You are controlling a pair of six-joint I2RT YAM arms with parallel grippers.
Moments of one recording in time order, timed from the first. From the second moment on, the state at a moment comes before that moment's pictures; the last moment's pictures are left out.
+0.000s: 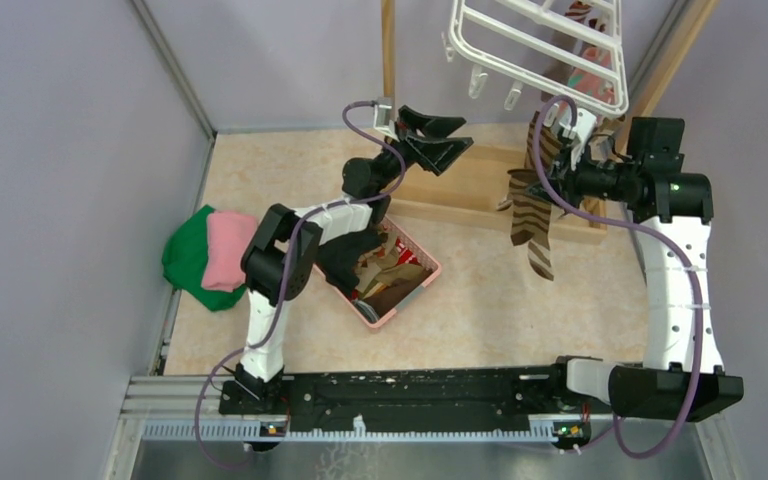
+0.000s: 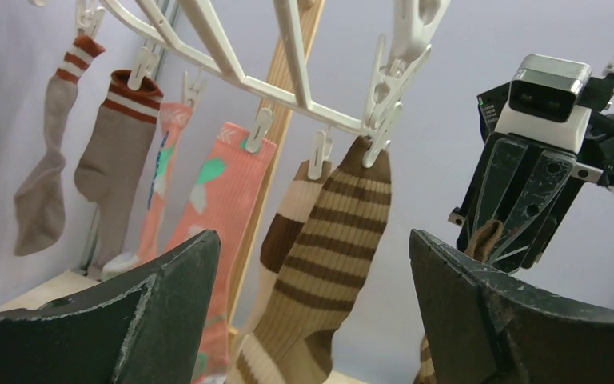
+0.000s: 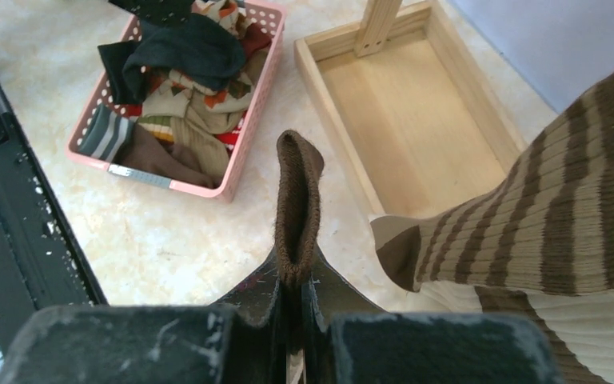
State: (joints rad) left arm -0.59 2.11 1.47 1.46 0.50 -0.91; right arm -0.07 1.22 1.55 -1.03 -0.92 -0.65
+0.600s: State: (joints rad) left arm -0.60 1.77 1.40 1.04 0.58 -0.66; right arm -0.17 1.25 1.61 -1.13 -0.99 -0.69
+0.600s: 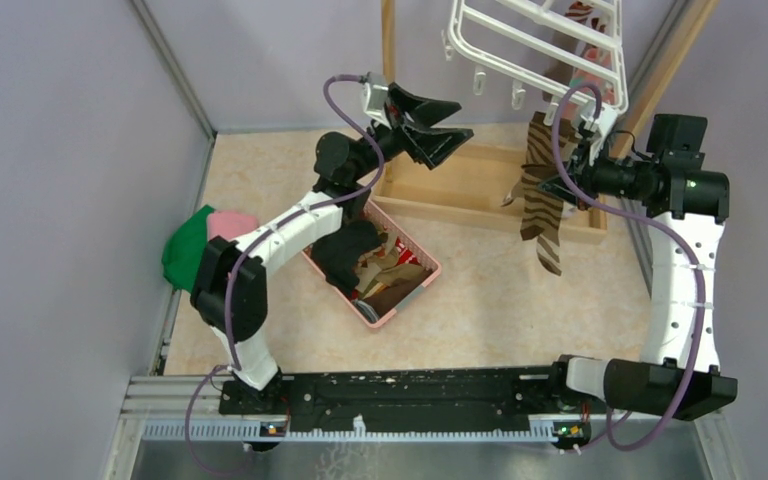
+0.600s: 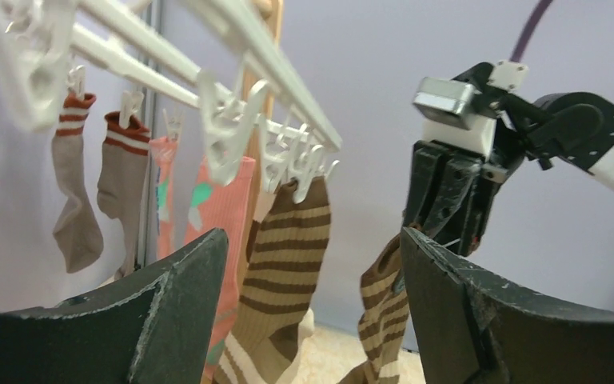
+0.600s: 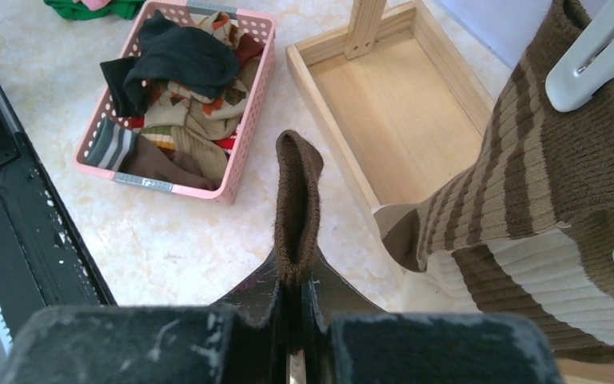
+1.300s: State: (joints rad) left arm -0.66 1.87 1.73 0.67 0.65 -0.63; right arm -0.24 1.24 1.59 -1.10 -1.09 -0.62
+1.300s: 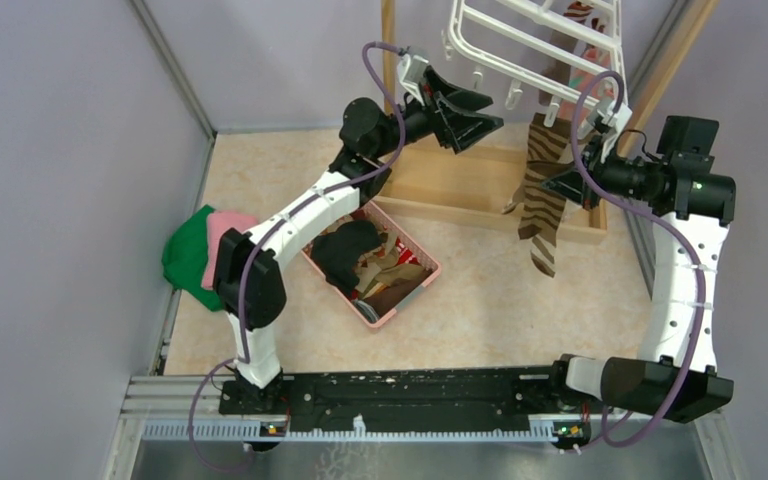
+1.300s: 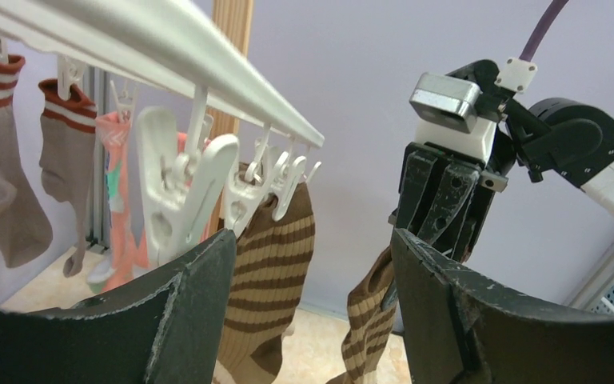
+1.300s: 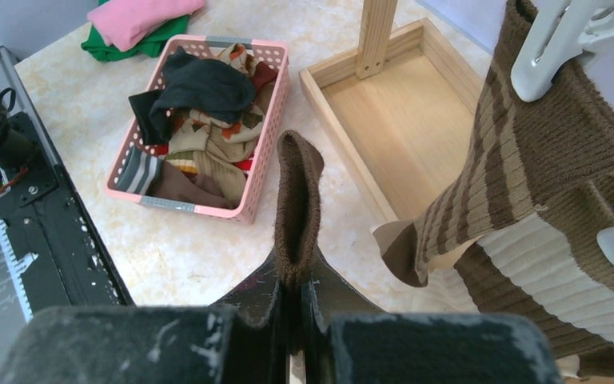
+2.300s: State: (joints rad) left arm -0.67 2.07 2.06 0.57 0.61 -0.55; right arm -0.27 1.23 1.59 -1.08 -1.13 -0.58
